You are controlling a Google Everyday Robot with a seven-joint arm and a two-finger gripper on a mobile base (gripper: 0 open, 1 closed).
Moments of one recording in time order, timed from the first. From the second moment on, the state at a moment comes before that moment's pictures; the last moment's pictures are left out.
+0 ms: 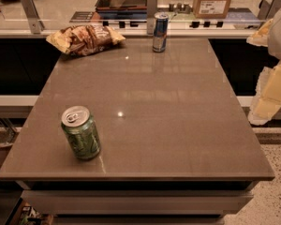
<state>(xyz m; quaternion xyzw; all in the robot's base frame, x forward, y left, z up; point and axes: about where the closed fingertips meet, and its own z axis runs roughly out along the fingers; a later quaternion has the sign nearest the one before) 0.438 -0.214 0.986 -0.60 0.78 -0.05 0.17</state>
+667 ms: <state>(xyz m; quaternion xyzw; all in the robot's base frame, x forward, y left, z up) 0.434 -0.198 0.987 -0.61 0.76 -0.02 0.20</state>
